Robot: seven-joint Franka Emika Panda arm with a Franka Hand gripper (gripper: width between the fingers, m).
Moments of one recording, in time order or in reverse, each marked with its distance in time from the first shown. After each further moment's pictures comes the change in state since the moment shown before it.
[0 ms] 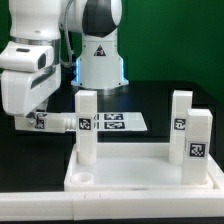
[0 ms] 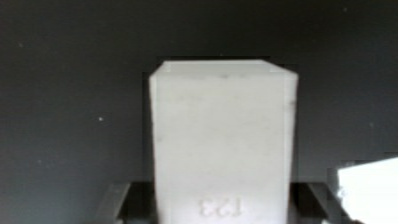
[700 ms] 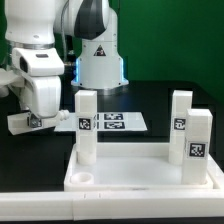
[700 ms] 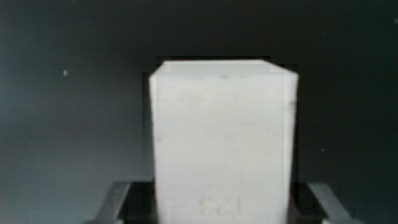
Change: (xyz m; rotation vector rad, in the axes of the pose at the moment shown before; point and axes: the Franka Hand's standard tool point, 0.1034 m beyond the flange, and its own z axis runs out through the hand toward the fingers) arm -0.019 -0.015 0.010 0.026 -0.030 -0.710
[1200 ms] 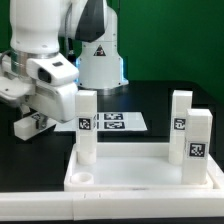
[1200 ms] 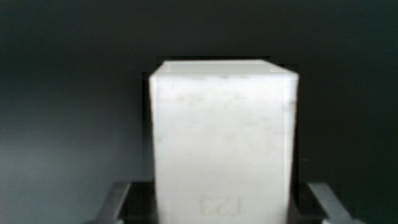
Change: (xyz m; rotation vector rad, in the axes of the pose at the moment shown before) arm 0.019 0.004 0.014 0.077 0.069 -0.468
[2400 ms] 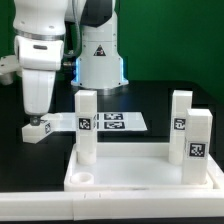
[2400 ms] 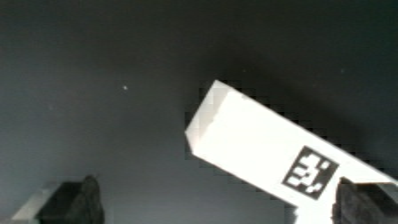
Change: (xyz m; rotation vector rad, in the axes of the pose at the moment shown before) arm -0.028 0.014 -0.045 -0.029 -0.046 0.983
